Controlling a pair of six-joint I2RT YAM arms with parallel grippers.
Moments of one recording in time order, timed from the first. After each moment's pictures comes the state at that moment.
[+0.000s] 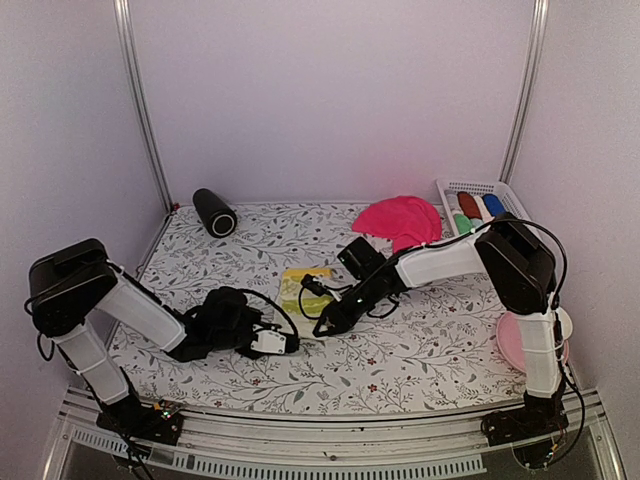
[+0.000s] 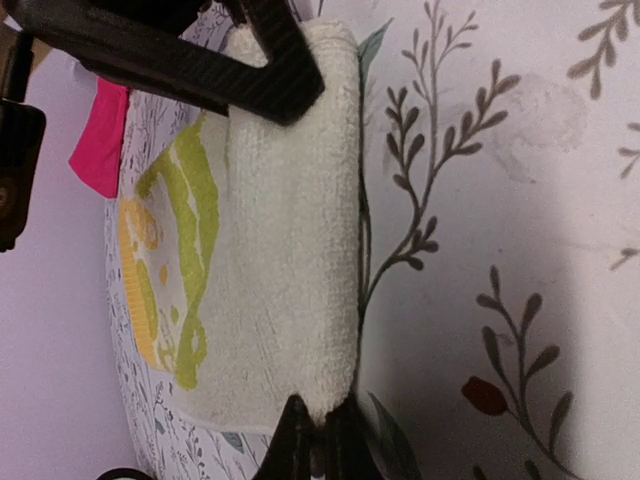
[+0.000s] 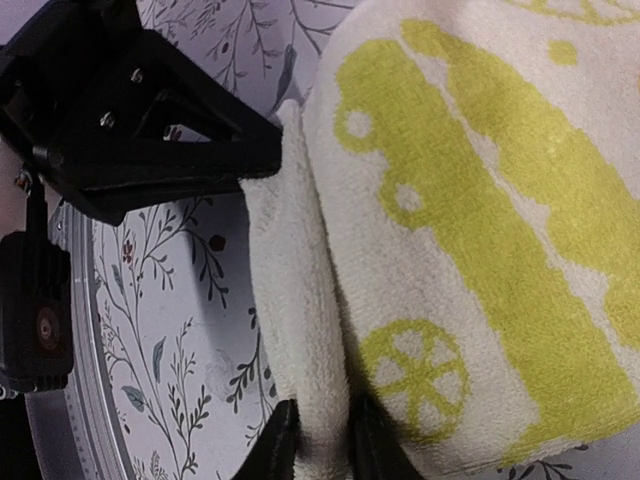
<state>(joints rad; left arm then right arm) -0.84 1.69 0.43 0.61 -0.06 1.15 0.82 2.17 1.39 -0.26 -0.64 0.02</state>
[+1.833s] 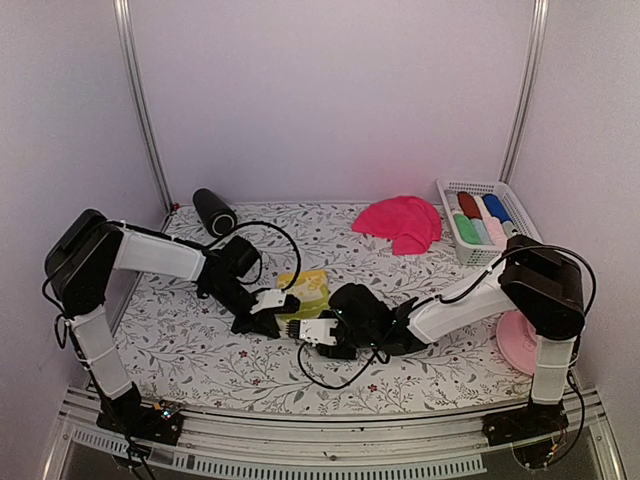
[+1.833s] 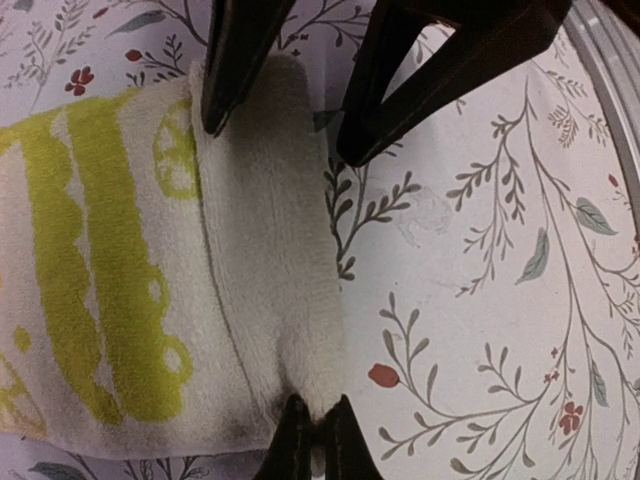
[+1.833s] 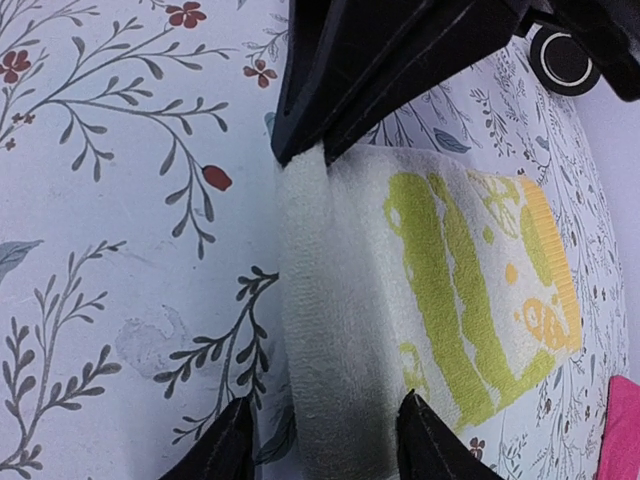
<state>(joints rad) -0.59 1.82 0.99 -0.45 0.57 0.96 1.10 1.97 1.02 0.24 0.11 -0.62</state>
